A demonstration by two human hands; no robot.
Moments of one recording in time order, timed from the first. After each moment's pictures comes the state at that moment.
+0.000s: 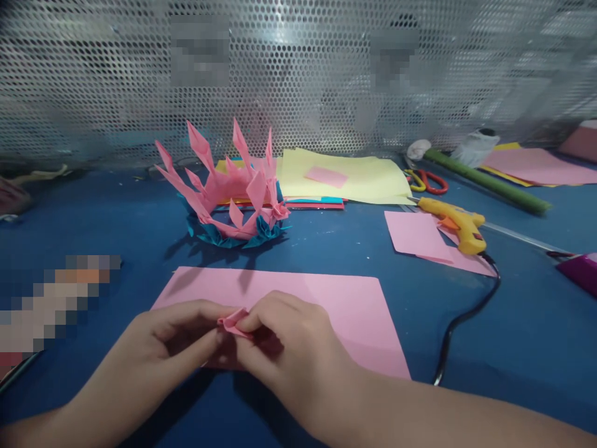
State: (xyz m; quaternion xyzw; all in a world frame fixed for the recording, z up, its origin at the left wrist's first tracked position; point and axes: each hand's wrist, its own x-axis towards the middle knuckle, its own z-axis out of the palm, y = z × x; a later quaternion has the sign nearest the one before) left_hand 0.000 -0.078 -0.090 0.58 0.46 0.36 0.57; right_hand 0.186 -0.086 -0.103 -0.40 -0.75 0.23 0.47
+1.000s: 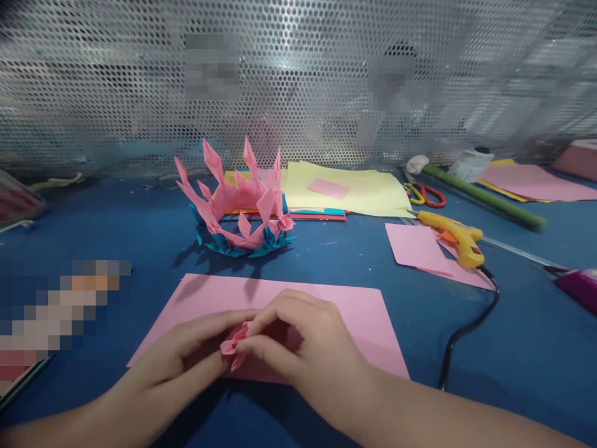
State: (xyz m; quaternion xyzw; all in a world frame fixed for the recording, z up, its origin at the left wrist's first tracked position) left_hand 0.001 -0.078 -0.084 0.68 0.38 0.31 0.54; right_hand 0.195 -0.081 -0.089 -0.42 -0.73 0.34 0.42
